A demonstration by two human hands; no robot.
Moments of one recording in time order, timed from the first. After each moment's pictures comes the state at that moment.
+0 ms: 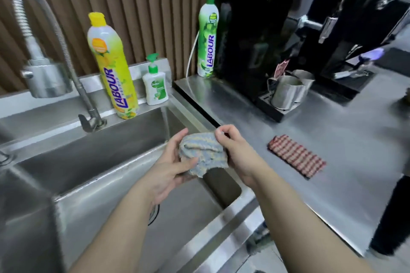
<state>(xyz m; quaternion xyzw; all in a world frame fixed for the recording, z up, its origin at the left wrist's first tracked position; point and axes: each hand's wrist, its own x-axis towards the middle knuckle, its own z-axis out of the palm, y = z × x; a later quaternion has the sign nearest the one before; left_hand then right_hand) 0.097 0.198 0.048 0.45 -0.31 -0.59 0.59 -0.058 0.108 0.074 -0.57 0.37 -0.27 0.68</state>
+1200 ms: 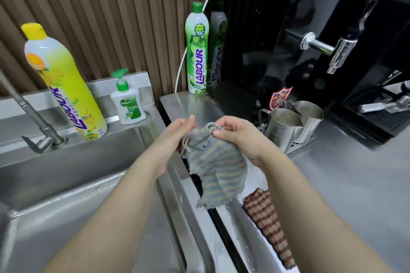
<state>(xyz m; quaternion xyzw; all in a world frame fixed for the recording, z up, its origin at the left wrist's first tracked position) 0.058 -0.010 0.077 0.64 -0.34 -0.43 0.54 -0.097 -0.119 0.088 -0.69 0.26 -0.19 0.65</state>
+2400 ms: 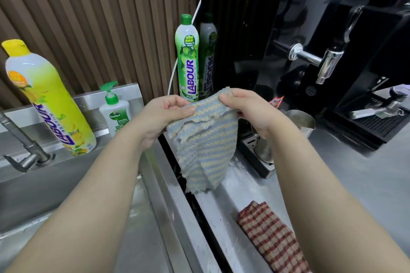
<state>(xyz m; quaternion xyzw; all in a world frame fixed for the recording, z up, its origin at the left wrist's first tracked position) 0.084 -0.047 0.141 0.58 -0.42 -0.41 0.55 -0.097 -0.166 0.158 -0.74 0.25 -0.20 0.59</state>
